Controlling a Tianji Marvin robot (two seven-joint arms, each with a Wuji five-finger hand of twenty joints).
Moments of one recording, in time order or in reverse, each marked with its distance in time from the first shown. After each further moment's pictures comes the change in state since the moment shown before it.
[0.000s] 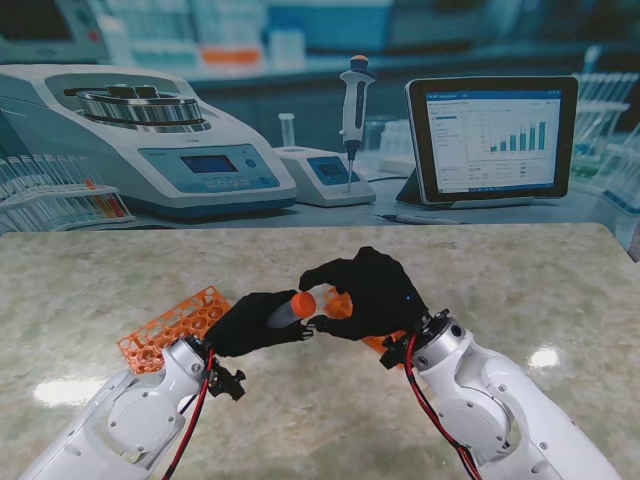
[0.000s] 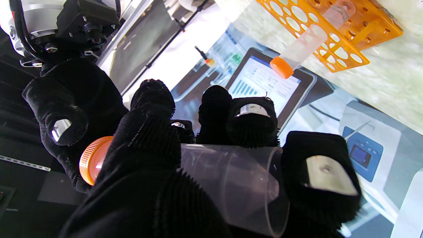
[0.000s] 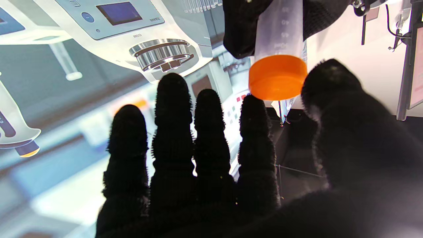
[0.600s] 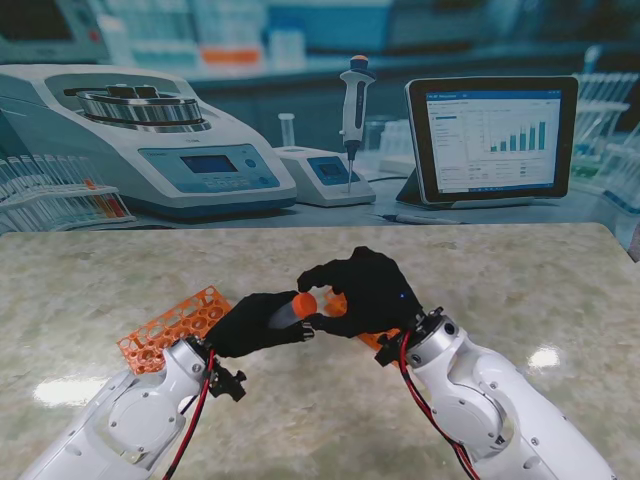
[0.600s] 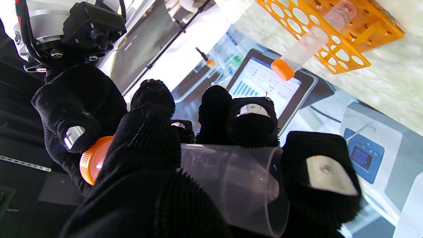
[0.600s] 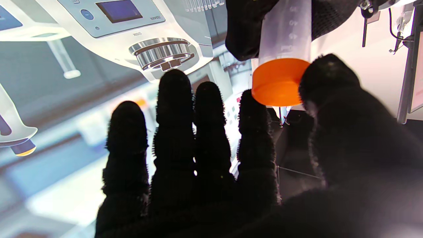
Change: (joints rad) left arm -0.002 0.000 0.004 0.001 -0.002 -0.001 -0.002; right arm 0.029 0.000 -0.032 0.019 -0.016 0.021 -0.021; left_hand 0.000 0.000 0.000 0.000 0.000 0.000 0.000 0.000 0.000 0.000 0.000 0.000 0.000 0.000 0.000 0.000 0.000 0.000 0.000 0.000; right_hand 0.045 -0.019 -0.030 -0.028 0.059 0.006 0.039 0.074 0.090 0.000 0.045 0.011 0.048 -0.019 0.003 0.000 0.066 0.000 0.000 0.000
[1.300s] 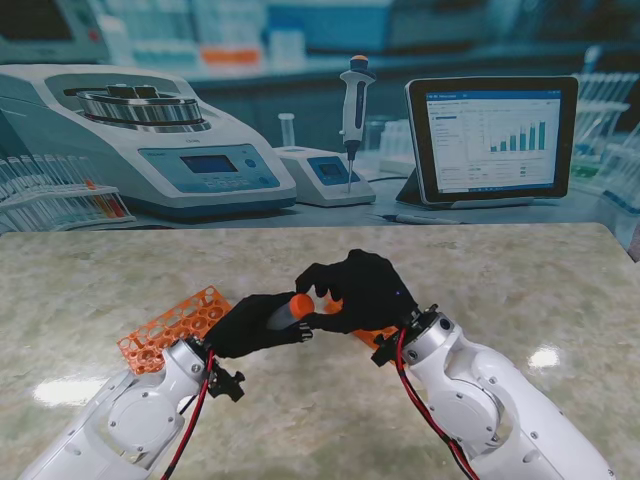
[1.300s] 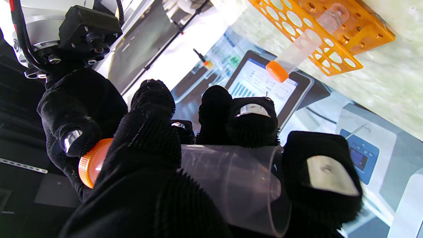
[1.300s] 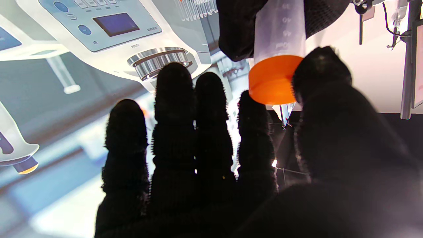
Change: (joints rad) left arm -0.002 0.004 0.001 0.011 -0.002 0.000 0.000; right arm 0.019 -0.001 -0.015 0.005 0.065 0.009 0.058; left_hand 0.000 0.000 0.000 0.000 0.000 0.000 0.000 0.000 0.000 0.000 0.000 0.000 0.000 0.001 0.000 0.000 0.000 0.007 0.000 0.000; right_hand 0.107 0.018 -0.130 -0.089 -0.037 -0.001 0.214 -0.229 0.111 -0.007 0.031 0.093 0.092 -0.004 0.015 -0.014 0.040 0.000 0.012 -0.001
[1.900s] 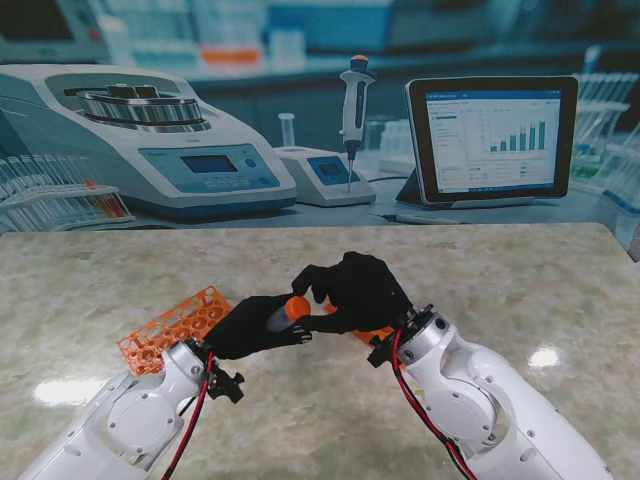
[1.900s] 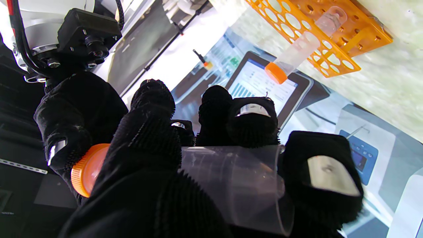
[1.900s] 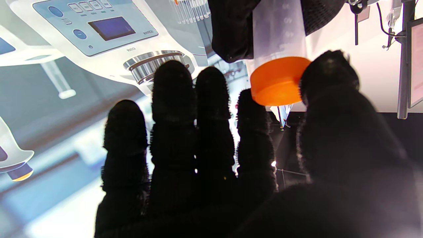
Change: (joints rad) left arm 0.003 0.002 0.000 0.004 0.002 -0.006 0.002; right arm 0.013 0.001 -0.019 0.005 0.013 0.004 0.009; left_hand 0.000 0.000 0.000 0.000 0.000 0.000 0.000 0.000 0.000 0.000 0.000 0.000 0.000 0.001 0.000 0.000 0.000 0.014 0.000 0.000; right_hand 0.000 0.051 -0.099 -0.005 0.009 0.009 0.036 0.011 0.062 -0.011 0.045 -0.012 0.053 0.002 0.067 0.000 0.028 0.000 0.040 0.000
